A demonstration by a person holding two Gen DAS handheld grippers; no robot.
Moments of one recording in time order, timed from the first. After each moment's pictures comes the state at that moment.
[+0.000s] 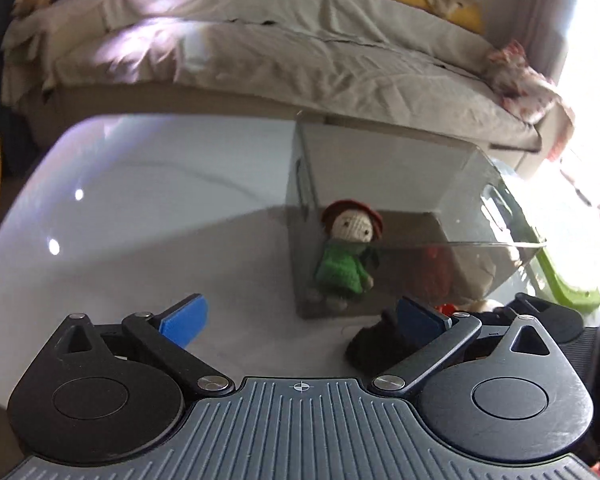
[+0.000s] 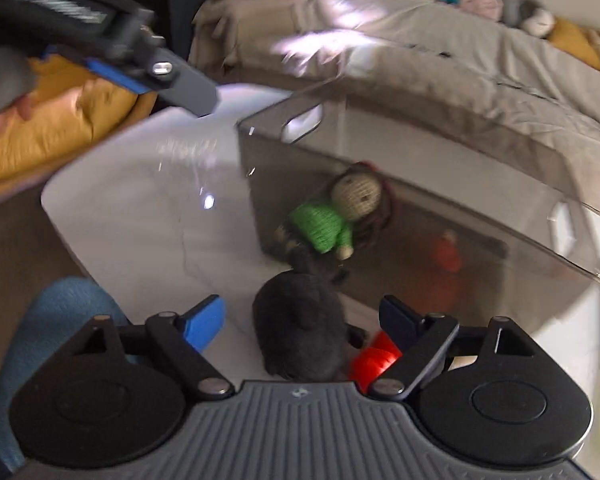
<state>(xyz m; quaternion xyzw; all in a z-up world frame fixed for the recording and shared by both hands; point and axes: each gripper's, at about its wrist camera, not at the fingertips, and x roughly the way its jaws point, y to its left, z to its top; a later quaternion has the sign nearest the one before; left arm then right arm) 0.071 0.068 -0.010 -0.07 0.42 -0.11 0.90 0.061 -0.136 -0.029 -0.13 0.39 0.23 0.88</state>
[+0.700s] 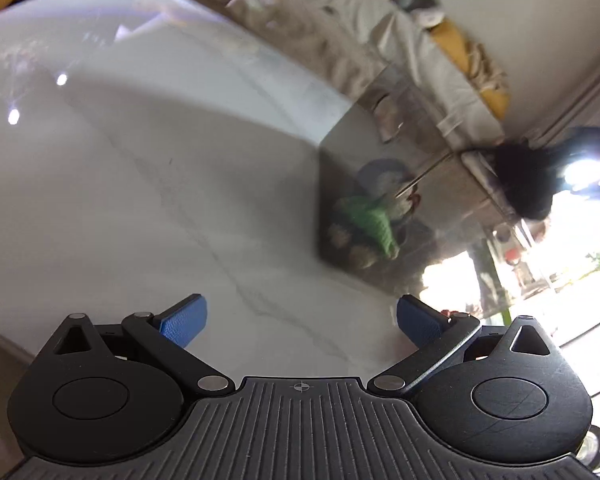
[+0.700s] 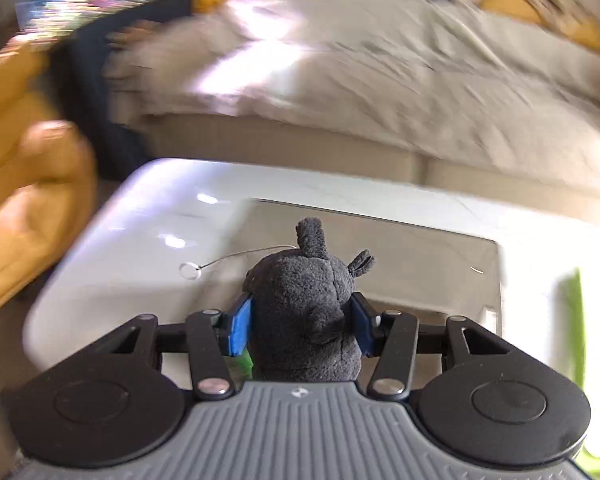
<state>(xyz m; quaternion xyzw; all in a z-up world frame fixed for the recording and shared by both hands) 0.060 0.140 -0.110 -0.27 0.40 -0.13 0.87 0.205 -0.190 0.078 0.01 0.46 0.09 0.88</state>
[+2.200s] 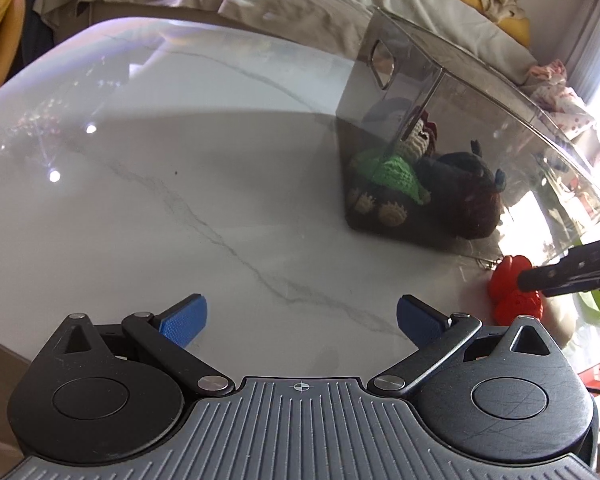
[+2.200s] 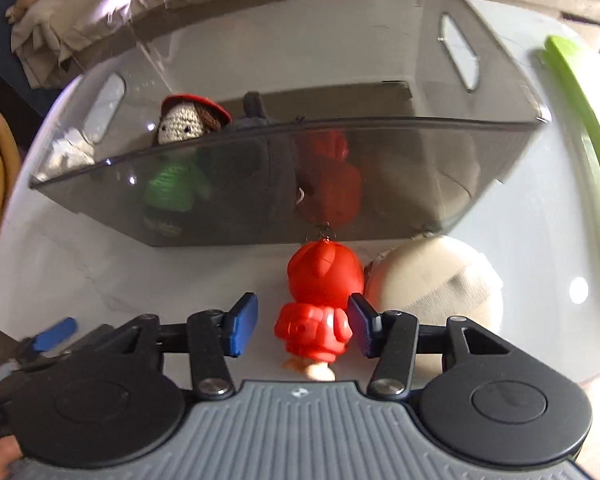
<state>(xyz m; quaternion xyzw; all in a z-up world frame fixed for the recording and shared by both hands) 0.061 0.087 -0.099 -0.12 0.44 -0.08 0.89 0.110 -0.214 0.001 0.06 0.57 0.03 0.82</state>
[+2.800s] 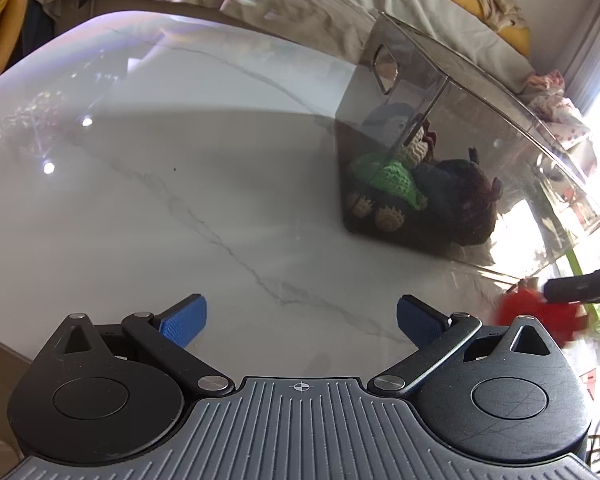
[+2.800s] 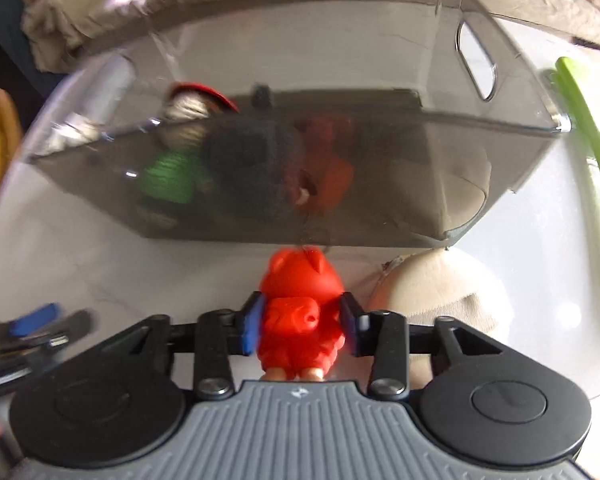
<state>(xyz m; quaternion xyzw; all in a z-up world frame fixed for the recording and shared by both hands) 0.065 0.090 -0.102 -0.14 0.44 -0.09 0.88 0.077 -0.226 0.056 0.09 0.55 0.10 0.82</state>
